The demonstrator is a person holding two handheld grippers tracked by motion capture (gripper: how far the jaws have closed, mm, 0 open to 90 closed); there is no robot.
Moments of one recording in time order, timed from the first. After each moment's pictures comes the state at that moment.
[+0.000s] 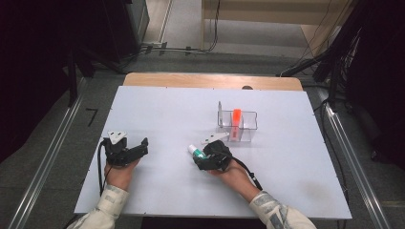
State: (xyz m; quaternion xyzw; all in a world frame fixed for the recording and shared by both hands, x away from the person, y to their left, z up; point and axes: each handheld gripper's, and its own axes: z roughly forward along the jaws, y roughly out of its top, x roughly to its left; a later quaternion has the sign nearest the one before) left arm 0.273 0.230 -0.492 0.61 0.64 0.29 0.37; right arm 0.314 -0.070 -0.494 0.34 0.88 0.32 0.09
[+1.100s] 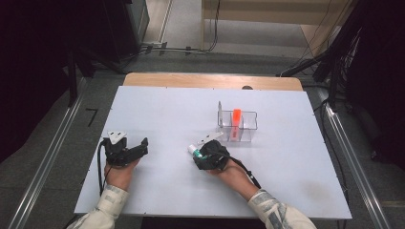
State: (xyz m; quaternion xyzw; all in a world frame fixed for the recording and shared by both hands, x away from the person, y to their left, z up) left arm 0.273 0.230 -0.491 0.61 0.64 0.29 0.37; right arm 0.314 -0.060 -0.493 0.34 0.89 0.28 0.10
